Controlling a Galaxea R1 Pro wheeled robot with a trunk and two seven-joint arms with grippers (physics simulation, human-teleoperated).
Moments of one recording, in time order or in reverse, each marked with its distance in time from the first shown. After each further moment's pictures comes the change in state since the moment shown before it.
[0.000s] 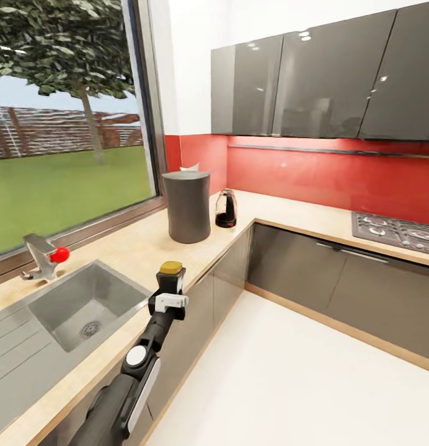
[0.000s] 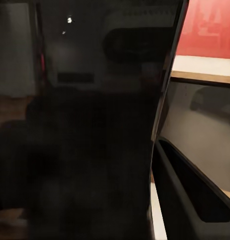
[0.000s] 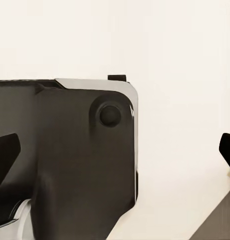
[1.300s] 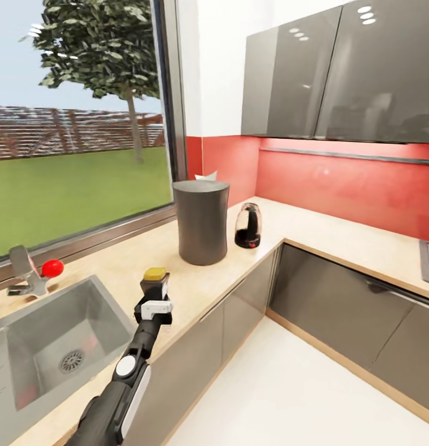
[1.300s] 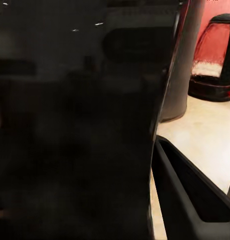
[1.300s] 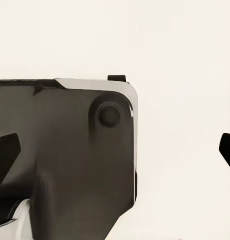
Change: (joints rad) left arm 0.015 0.001 0.109 0.086 -0.006 -0.132 0.010; right arm 0.000 -0.001 0.005 0.000 0.002 -0.001 0.000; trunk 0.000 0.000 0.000
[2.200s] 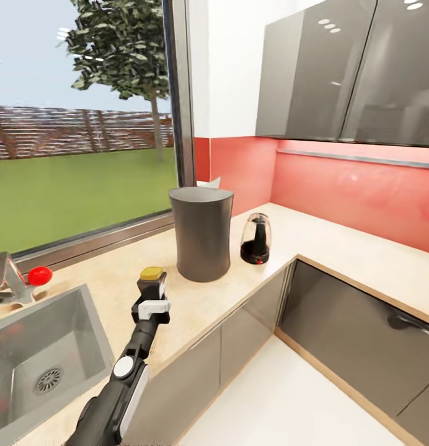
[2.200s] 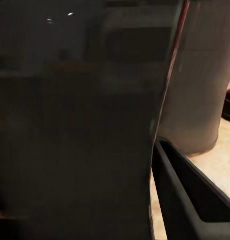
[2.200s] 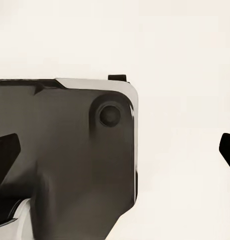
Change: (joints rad) left arm 0.002 0.003 0.015 0.000 0.000 -0.024 0.003; right arm 0.000 0.001 -0.001 0.002 0.000 0.000 0.000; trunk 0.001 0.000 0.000
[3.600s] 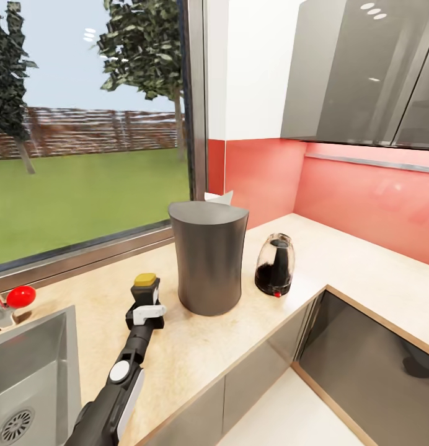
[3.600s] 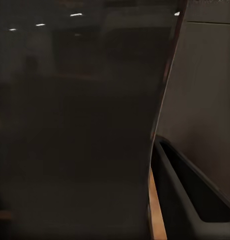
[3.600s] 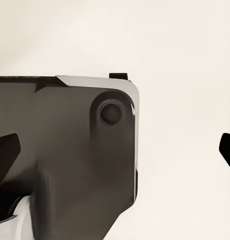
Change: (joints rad) left arm -0.003 0.001 0.057 0.063 -0.013 -0.018 0.005; right arm 0.000 0.000 0.005 0.003 0.006 0.002 0.003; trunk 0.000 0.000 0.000
